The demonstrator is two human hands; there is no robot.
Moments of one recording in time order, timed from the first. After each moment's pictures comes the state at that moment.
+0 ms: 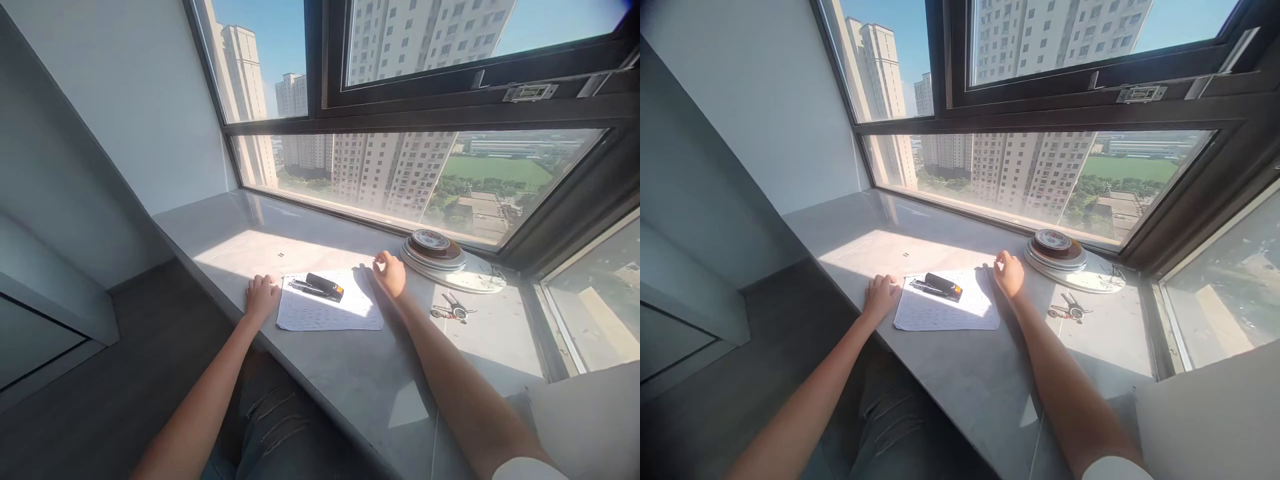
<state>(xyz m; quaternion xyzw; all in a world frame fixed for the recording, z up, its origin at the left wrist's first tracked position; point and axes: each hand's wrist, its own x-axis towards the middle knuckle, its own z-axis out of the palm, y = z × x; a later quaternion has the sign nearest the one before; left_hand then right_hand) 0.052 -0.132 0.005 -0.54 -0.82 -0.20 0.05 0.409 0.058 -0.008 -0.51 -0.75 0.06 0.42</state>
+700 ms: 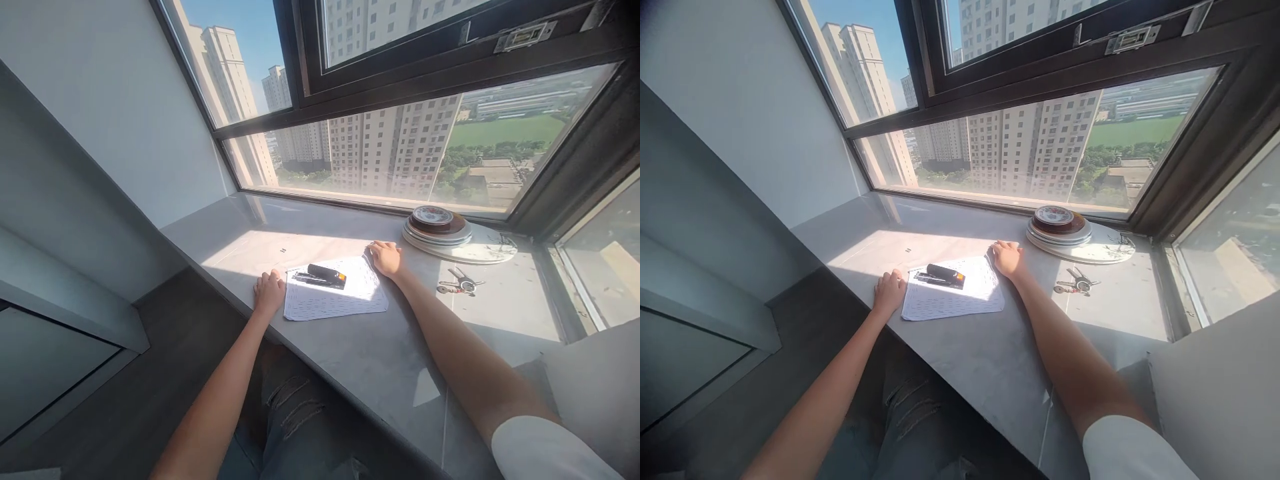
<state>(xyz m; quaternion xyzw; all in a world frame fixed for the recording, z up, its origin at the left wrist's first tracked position) 0.052 -0.128 -0.002 -0.54 -0.83 -0.11 0.06 0.409 0.072 -0.042 -0.54 -0.81 0.03 0.24</state>
